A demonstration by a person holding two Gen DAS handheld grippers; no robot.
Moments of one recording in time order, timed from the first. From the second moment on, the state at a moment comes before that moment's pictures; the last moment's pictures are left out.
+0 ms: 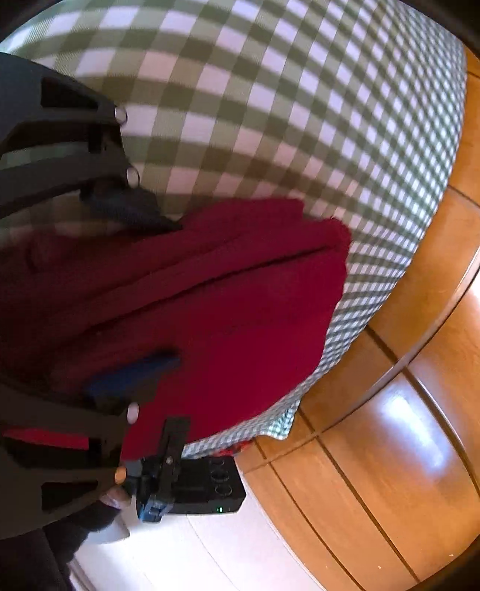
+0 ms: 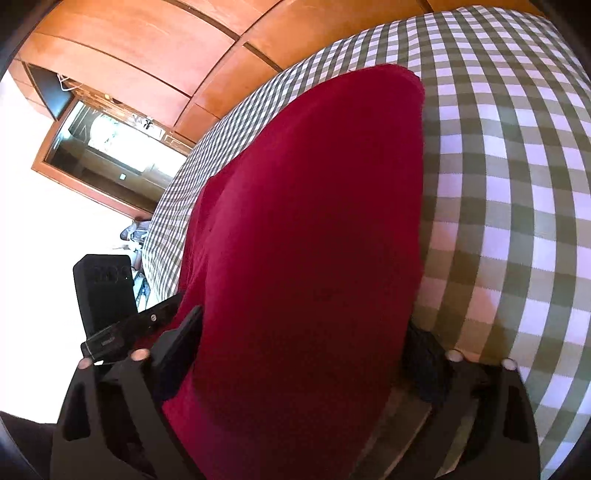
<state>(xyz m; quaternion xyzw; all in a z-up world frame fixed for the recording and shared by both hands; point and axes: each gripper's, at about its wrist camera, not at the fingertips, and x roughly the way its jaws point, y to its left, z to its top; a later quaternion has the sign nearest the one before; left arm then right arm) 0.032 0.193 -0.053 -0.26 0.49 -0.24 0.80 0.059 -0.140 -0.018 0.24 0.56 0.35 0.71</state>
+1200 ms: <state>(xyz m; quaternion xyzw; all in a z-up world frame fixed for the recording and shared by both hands) 0.160 -0.266 -0.049 0.13 0.47 -0.32 0.81 0.027 -0.473 -0.051 0.32 0.45 -0.01 0.83</state>
